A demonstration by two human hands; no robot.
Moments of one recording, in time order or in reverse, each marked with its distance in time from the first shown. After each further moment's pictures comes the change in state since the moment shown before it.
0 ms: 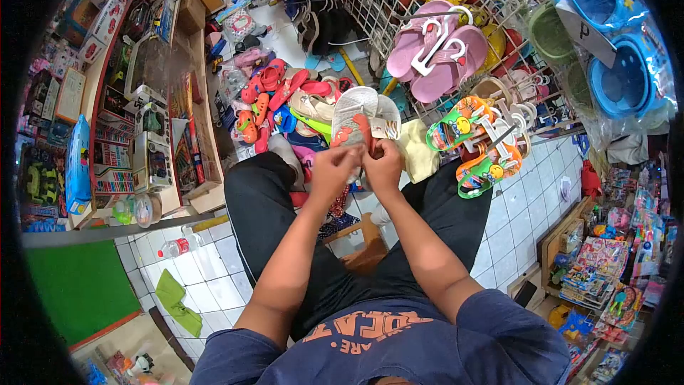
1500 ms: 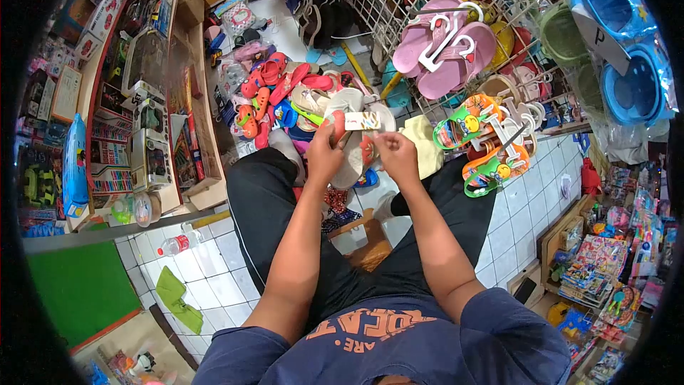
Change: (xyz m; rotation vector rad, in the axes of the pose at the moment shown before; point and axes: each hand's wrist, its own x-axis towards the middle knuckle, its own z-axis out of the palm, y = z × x) left_hand 0.054 -0.088 -0.031 0.512 0.143 0.154; right_hand 0.019 0.001 -0.022 0.301 -0.257 0.401
